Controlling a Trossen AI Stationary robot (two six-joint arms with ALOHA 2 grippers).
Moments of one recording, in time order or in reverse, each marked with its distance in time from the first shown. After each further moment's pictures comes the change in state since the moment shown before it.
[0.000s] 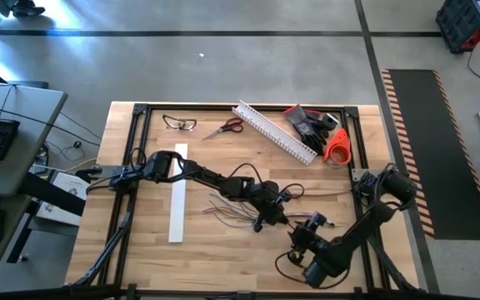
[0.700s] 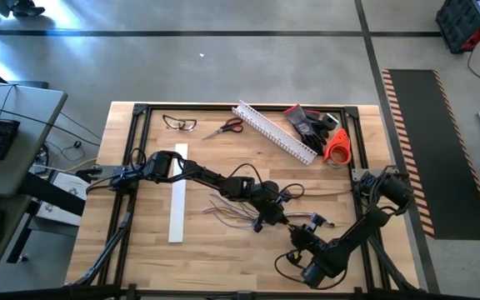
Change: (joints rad) left arm 0.000 0.000 0.000 -0.002 0.000 -0.009; right arm -0.004 0.052 -0.026 0.064 0.048 0.009
